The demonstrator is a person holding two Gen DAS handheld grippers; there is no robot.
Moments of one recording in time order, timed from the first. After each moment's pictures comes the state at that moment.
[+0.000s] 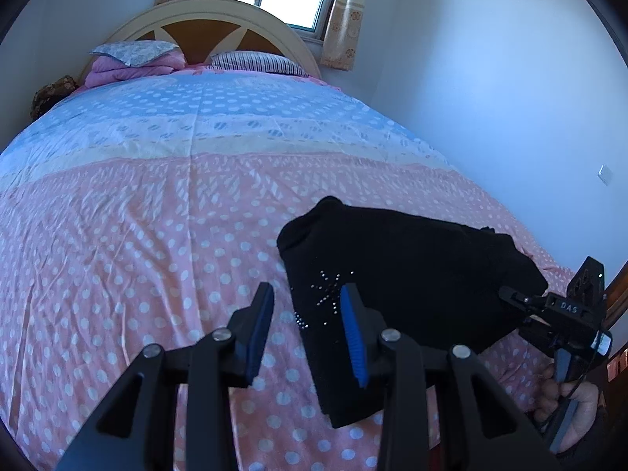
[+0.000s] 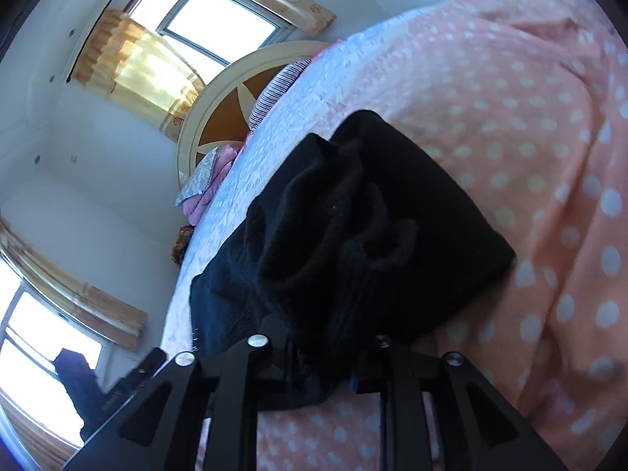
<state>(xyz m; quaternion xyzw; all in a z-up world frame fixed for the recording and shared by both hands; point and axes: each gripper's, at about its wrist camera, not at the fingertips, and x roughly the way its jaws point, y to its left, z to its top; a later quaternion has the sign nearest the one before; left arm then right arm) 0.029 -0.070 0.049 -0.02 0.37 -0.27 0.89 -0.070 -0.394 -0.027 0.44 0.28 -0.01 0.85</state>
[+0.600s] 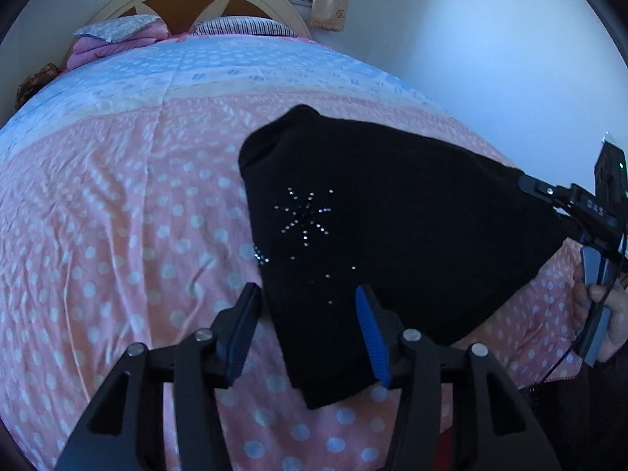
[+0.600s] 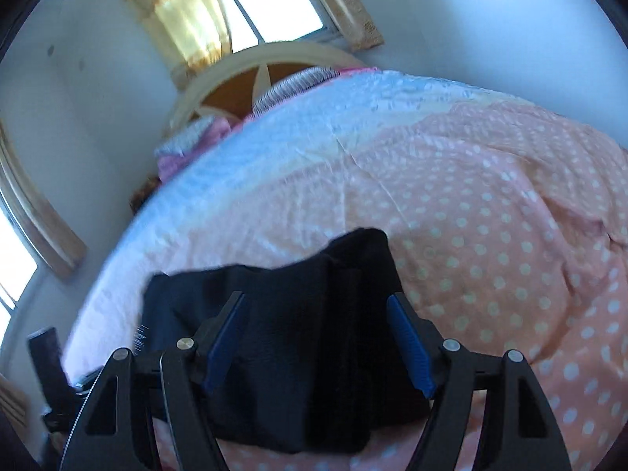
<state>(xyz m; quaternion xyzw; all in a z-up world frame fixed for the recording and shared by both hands) 0.013 -0.101 0.000 0.02 0.41 -0.28 0.87 -0.025 -0.421 0.018 0.21 0.33 -0.05 0.92</state>
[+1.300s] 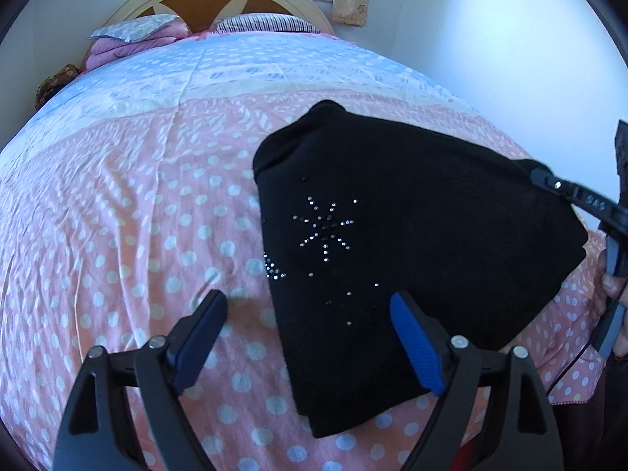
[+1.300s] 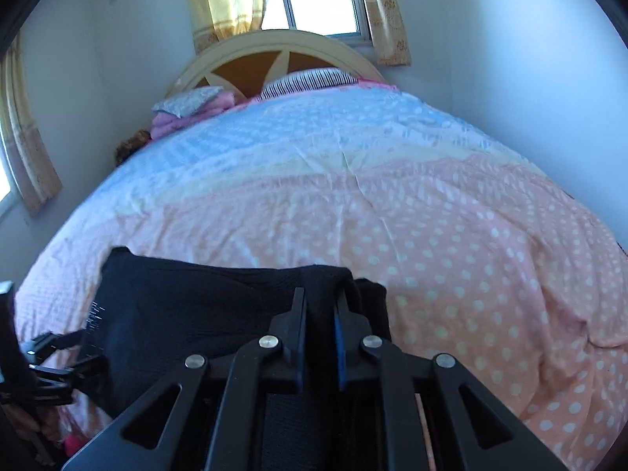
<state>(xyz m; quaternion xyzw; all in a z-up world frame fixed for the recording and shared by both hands) 0.028 -0.119 0.000 0.03 0.44 -0.22 0.87 -0.004 -0.406 0.030 0.09 0.34 -0.06 0.93</state>
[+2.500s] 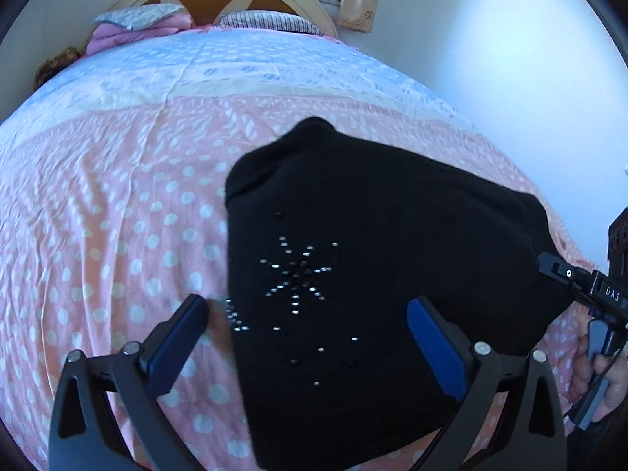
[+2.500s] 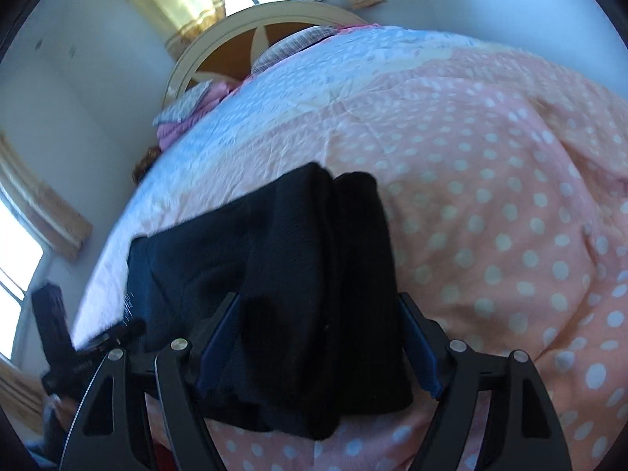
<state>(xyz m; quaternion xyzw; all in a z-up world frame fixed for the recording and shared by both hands) 0.048 -0.133 -0.007 0.00 0.44 -0.23 0.87 -0.031 -0.425 -0.015 0.23 0.39 -0.01 0.89</state>
